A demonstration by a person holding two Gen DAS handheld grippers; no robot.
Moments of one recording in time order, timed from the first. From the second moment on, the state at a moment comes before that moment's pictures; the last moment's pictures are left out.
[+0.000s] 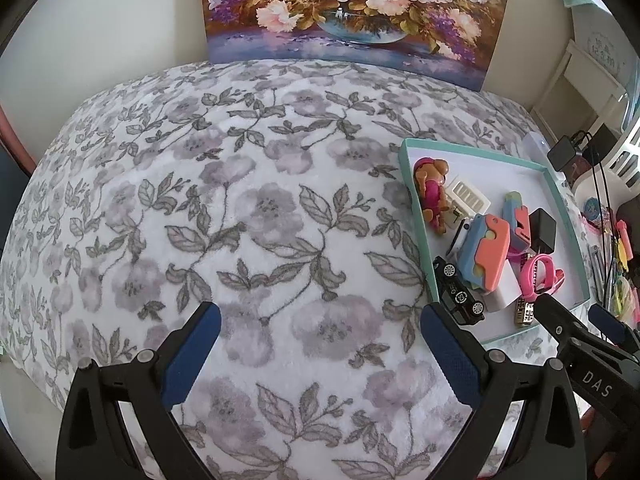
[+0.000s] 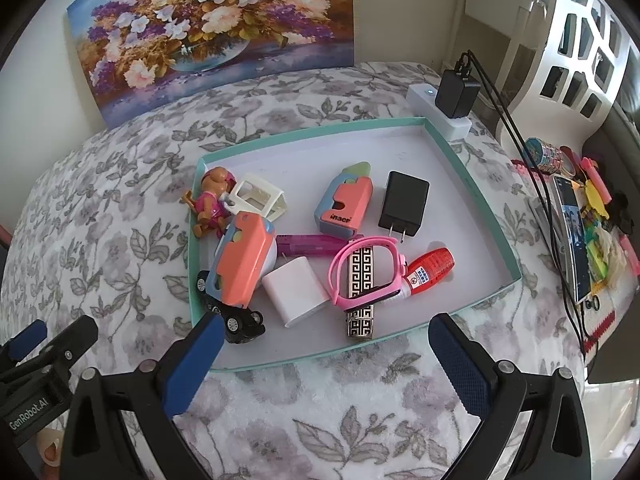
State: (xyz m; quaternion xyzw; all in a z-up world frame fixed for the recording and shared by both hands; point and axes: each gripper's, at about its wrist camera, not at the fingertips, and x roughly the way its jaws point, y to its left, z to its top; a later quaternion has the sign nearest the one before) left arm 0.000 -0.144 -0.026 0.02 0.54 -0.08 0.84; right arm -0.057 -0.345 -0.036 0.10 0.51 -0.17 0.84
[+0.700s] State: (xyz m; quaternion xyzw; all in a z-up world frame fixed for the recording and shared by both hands) left arm 0.006 -0.135 -0.032 0.02 0.55 -0.06 0.83; right arm -0.054 -0.345 -0.042 0.09 0.52 -0.17 0.83
